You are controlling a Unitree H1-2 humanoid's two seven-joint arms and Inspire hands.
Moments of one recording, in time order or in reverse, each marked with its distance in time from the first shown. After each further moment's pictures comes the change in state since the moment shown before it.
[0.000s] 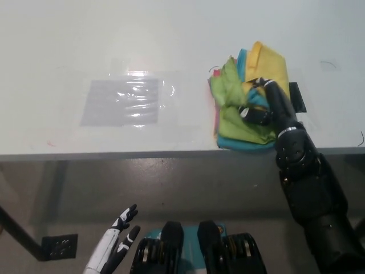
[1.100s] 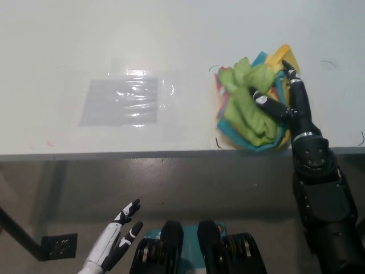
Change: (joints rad) left_arm -0.030 0.020 -0.012 0.000 0.017 0.001 -0.020; right_arm 0.049 -0.010 -0.078 -0.055 0.324 -0.105 0.010
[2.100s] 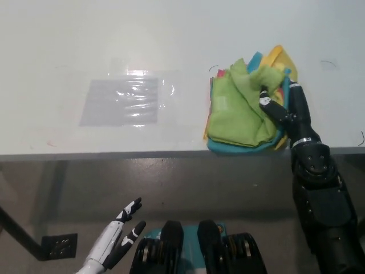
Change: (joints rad) left_arm -0.010 0.000 0.000 0.001 0.033 0.002 0.000; right_arm 0.017 0.011 -0.016 0.021 0.057 -0.066 -0.086
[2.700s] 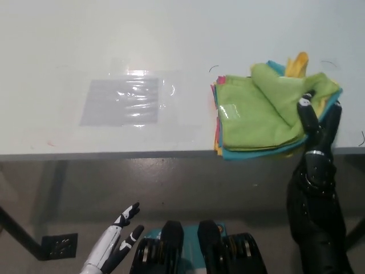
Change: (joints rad) left_arm 0.026 0.000 0.006 0.000 -0.004 0.000 0.000; right_arm -0.011 0.112 -0.291 0.116 0.118 -0.200 -0.247
